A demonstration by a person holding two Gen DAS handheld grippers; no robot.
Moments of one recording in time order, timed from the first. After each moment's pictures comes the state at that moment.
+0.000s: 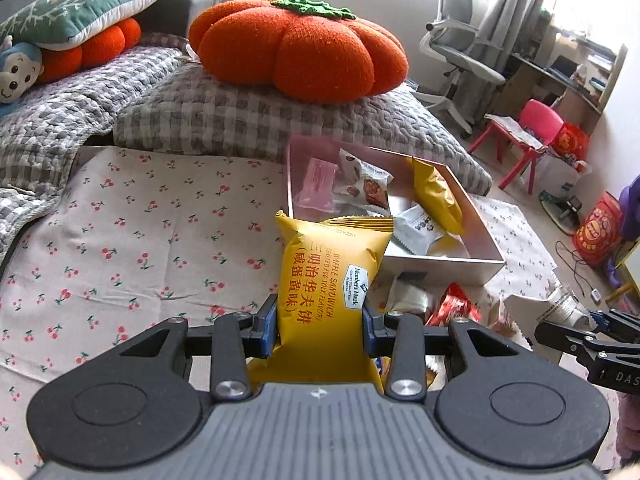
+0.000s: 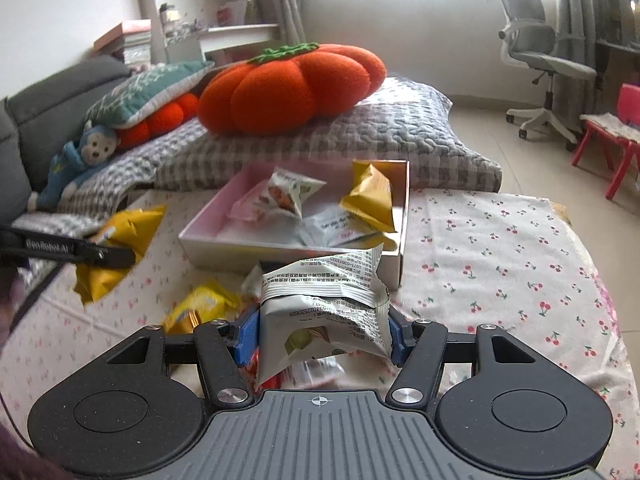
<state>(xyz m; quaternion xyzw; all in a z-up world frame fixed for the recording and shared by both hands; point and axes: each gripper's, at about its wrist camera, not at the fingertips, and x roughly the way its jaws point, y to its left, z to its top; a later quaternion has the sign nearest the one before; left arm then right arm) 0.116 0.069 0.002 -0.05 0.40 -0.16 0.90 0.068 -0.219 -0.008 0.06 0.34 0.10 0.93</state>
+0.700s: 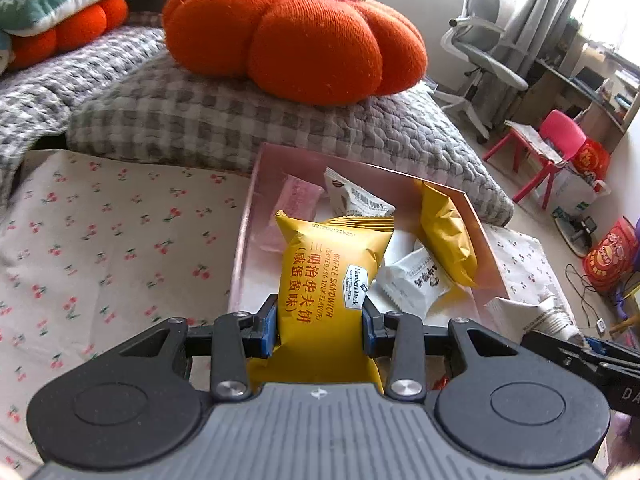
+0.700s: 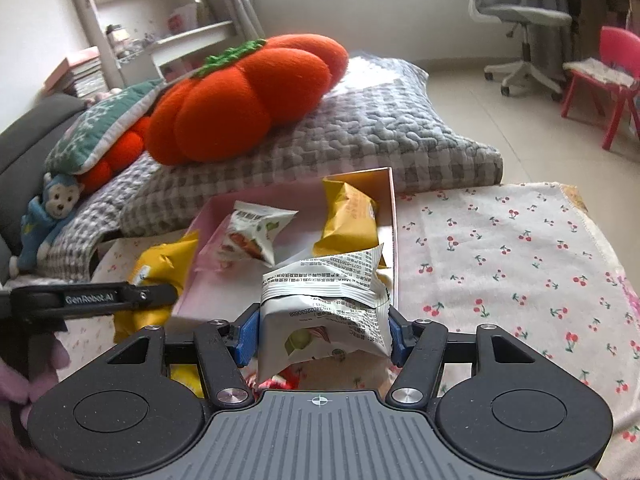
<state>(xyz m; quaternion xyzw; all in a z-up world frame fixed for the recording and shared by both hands) 0.198 0.018 -0.015 -0.08 0.43 -0.15 0.89 0.156 -0.235 -0.007 0.14 0.38 0.06 0.91</state>
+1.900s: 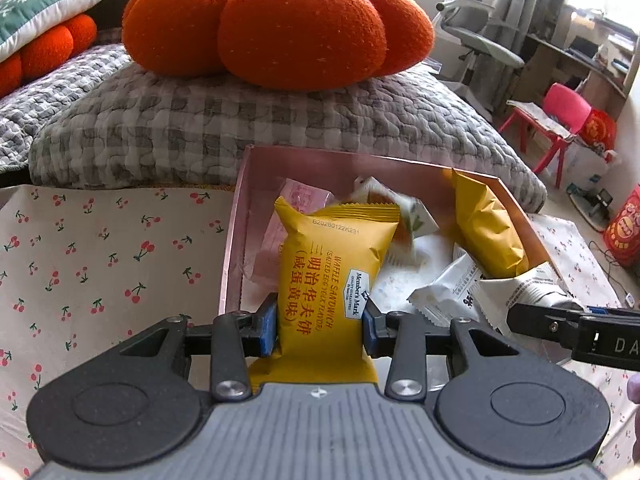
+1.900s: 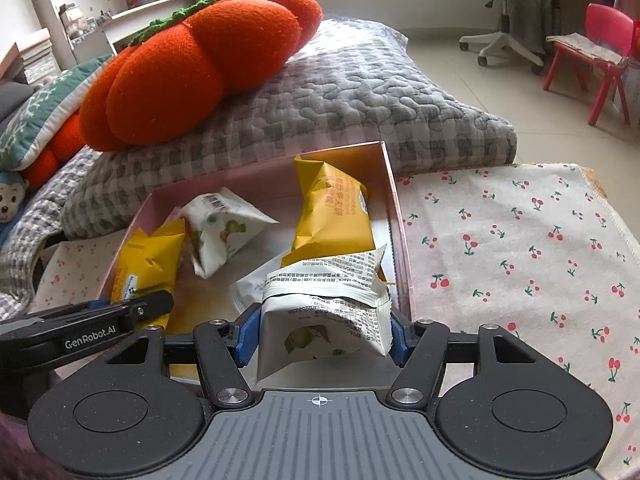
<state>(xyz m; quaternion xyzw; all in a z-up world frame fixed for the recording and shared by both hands) 0.227 0.008 -0.046 -0.02 0.41 -0.16 0.90 0.223 -0.216 -0.044 0.13 0.42 0.01 0.90</state>
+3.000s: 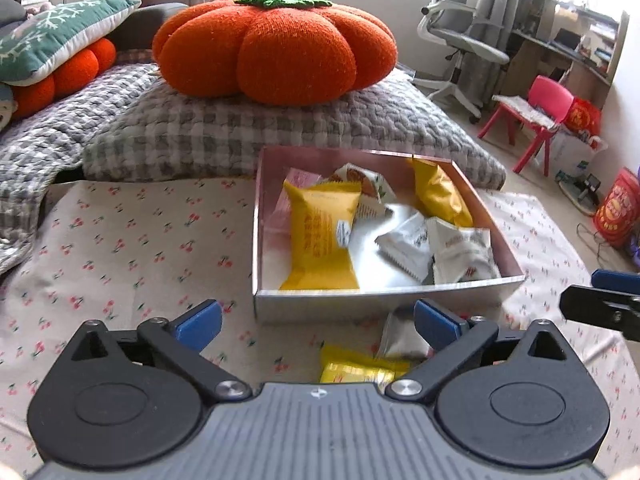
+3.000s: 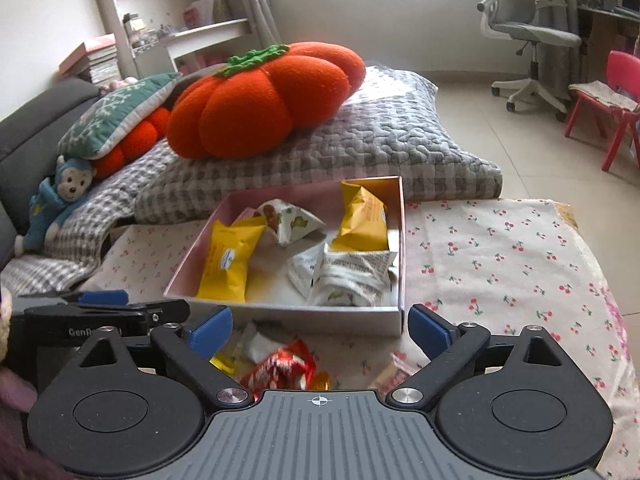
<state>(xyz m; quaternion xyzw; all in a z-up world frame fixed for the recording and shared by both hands) 0.154 0.022 -0.004 0.01 0.40 -0.15 0.90 0.121 -0.222 0.017 0.10 0.37 0.07 0.92</state>
